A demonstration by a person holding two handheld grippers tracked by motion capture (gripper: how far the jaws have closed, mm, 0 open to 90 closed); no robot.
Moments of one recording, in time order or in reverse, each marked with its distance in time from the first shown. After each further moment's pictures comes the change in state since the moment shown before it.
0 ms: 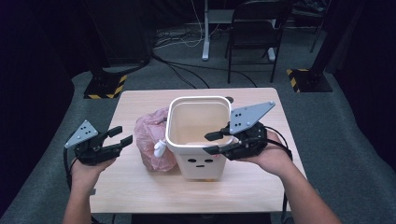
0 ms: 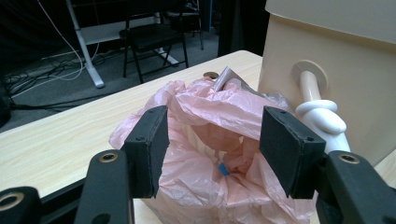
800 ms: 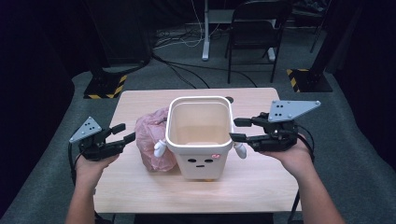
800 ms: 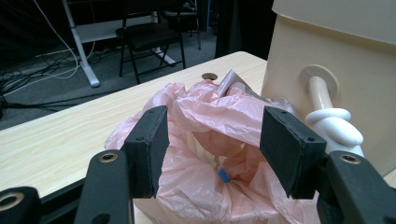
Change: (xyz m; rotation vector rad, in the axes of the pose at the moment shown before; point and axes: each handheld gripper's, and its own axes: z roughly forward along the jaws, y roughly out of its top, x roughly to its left) left arm 0.006 0.001 0.013 0.000 -0.016 -0.016; right arm -0.014 -0.038 -0.052 -0.161 -0.178 0.156
